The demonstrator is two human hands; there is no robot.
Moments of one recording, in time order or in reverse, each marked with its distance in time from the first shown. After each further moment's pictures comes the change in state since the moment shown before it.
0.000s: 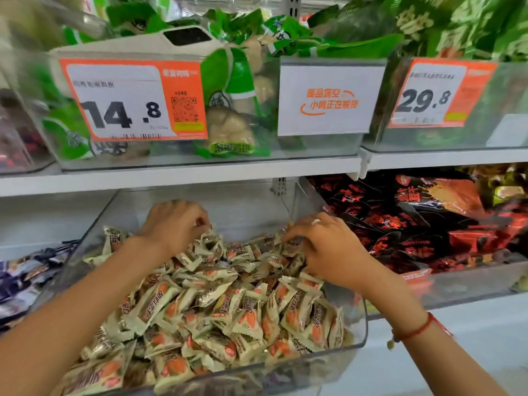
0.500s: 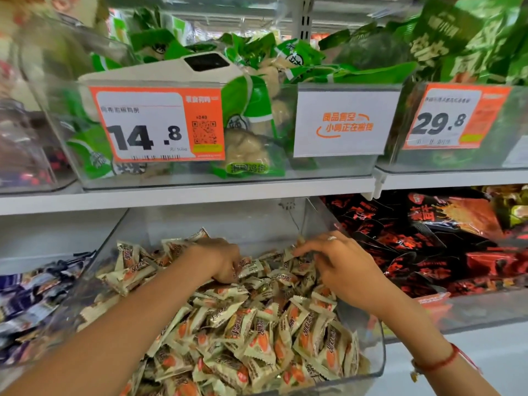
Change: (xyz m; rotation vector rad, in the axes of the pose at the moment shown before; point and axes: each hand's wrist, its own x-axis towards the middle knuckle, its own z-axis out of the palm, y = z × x) left_hand 0.025 0.040 0.016 0.133 -0.686 0.104; right_hand -0.004 0.000 -0.003 0.164 0.031 0.060
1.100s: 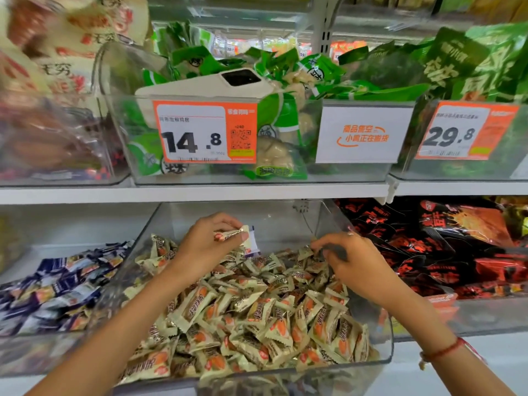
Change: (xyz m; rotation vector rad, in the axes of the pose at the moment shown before) left_hand -0.073 -0.021 0.024 -1.217 0.836 0.048; right_hand 0.001 0.001 0.003 0.135 0.082 0.003
